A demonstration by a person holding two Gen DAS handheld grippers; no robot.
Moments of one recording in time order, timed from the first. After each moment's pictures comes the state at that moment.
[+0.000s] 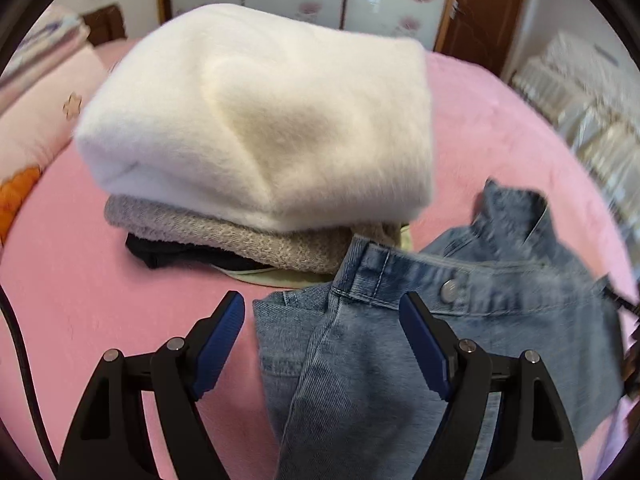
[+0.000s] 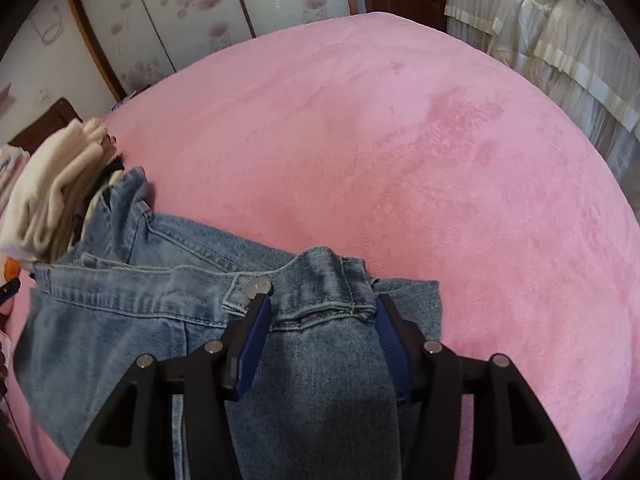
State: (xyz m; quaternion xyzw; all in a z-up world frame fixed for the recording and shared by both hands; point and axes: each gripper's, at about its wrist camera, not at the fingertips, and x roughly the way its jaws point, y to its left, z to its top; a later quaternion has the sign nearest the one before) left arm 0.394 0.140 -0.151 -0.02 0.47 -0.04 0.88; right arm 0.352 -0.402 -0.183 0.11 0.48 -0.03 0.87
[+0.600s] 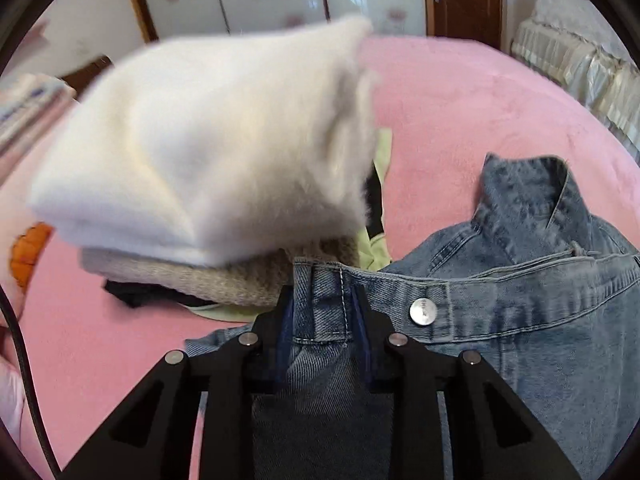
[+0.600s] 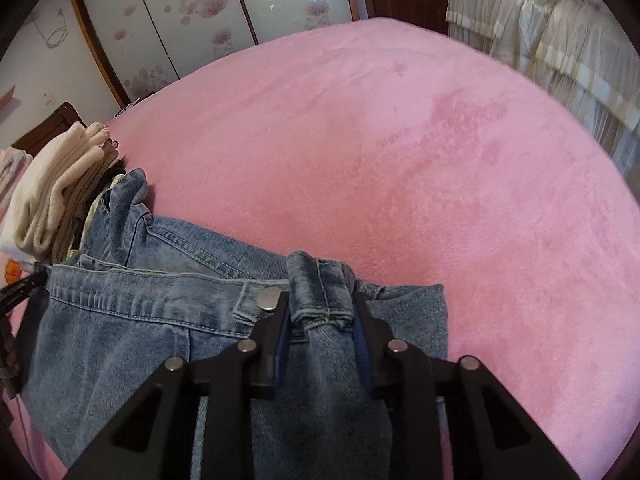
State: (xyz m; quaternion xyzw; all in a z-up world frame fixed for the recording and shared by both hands) left arm 0.404 0.080 -0.165 0.07 0.43 0.00 0.90; right arm 0.342 -0.396 -0.179 0.09 0.45 -0.04 0.89
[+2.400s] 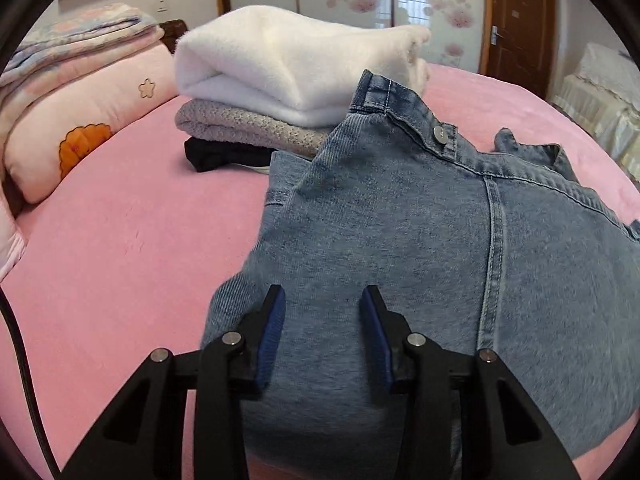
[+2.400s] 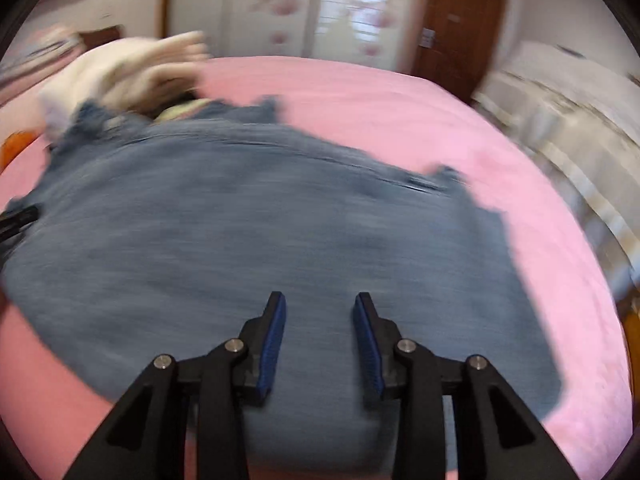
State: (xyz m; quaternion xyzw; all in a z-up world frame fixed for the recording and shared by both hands) left arm 0.269 0.114 -0.221 -0.01 0.40 0.07 0.91; right arm 0.221 -0.290 -0.191 -0.06 0.41 -0.09 0.91
